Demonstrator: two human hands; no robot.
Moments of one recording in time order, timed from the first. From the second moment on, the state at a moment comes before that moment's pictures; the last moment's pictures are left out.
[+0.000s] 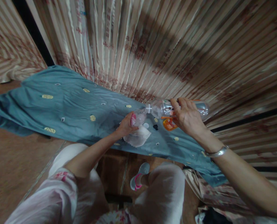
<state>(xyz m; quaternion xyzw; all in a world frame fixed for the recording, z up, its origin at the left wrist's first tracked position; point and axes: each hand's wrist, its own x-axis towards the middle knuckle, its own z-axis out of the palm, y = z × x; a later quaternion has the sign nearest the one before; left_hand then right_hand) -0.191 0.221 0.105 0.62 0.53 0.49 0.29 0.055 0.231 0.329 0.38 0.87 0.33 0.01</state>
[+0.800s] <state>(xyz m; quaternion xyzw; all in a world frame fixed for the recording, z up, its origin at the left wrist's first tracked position) -0.189 0.219 0.109 0.62 0.53 0.49 0.31 0.053 0.229 0.330 0.37 0.86 0.35 0.01</state>
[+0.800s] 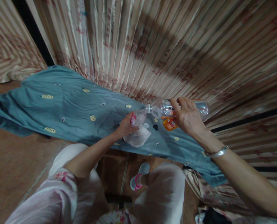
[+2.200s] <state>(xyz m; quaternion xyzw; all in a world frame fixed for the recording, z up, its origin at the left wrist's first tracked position) -0.189 0.217 0.113 0.62 0.55 0.47 0.31 0.055 0.232 0.328 0.37 0.87 0.33 -0.01</state>
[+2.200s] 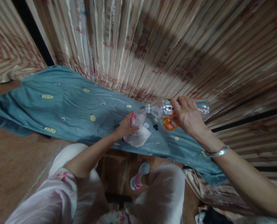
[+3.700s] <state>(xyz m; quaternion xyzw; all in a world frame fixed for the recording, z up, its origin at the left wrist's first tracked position) -0.190 0.220 0.106 0.62 0.55 0.47 0.31 0.054 0.234 0.329 0.36 0.86 0.35 -0.01</state>
